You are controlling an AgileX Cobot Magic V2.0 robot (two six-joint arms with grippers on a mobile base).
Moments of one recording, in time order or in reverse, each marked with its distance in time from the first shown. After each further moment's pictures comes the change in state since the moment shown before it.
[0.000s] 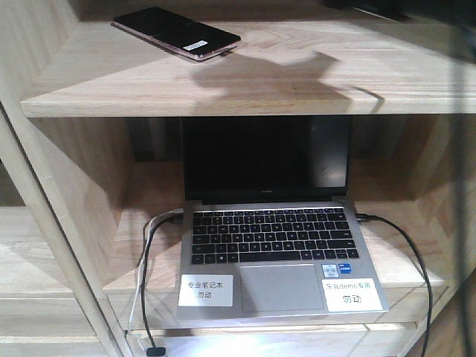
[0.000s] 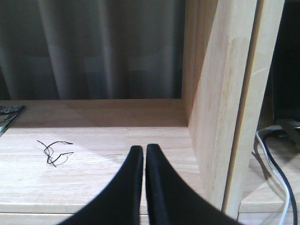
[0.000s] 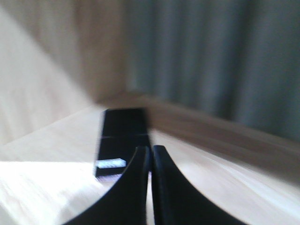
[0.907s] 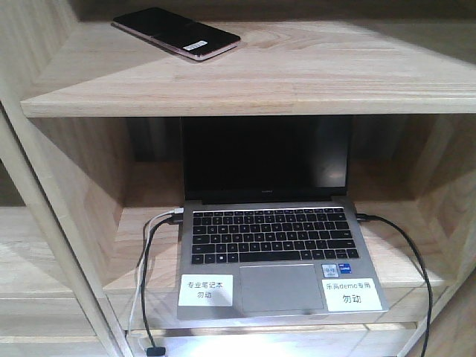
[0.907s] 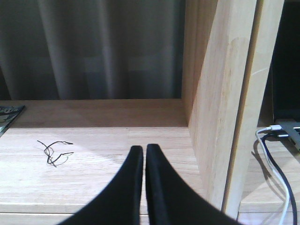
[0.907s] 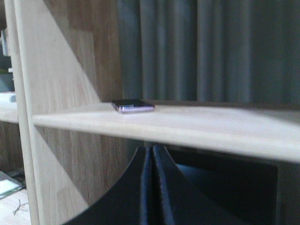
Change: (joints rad) left arm 0.000 0.000 0.000 0.000 0.000 0.000; right arm 0.000 -1.035 0.861 0.018 -0.155 0.034
